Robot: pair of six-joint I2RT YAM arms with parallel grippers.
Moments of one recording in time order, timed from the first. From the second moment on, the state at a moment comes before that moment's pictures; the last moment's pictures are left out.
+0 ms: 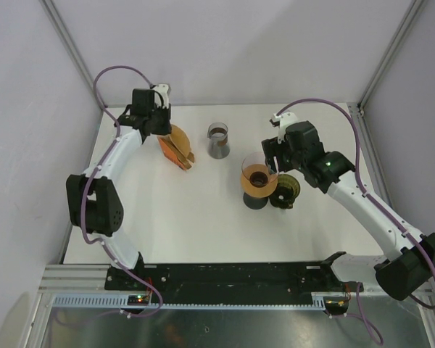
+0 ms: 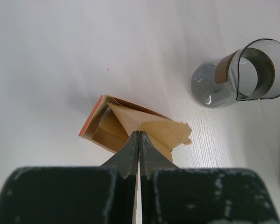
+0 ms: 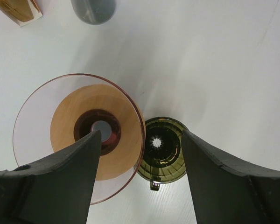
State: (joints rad) left arm -0.15 1.74 1.54 -0.48 0.11 -0.03; right arm 0.56 1.24 1.24 -0.62 0.13 0.07
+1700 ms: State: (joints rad) left arm -0.34 1.45 1.48 -0.57 0.19 -0.03; right arm 1.06 1.56 1.29 0.02 0.45 0.10
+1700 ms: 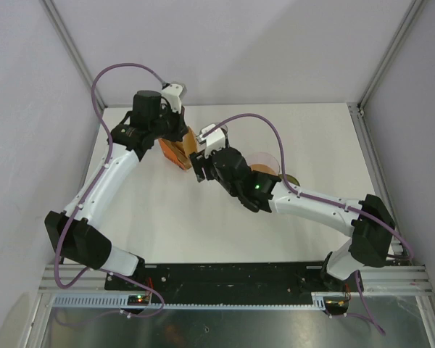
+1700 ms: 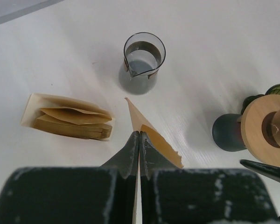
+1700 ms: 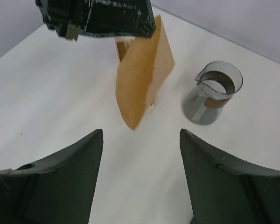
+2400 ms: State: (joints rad) left arm -0.35 1.44 1.48 -0.59 0.22 -0.03; right arm 0.97 1.77 1.41 0.09 0.45 0.11
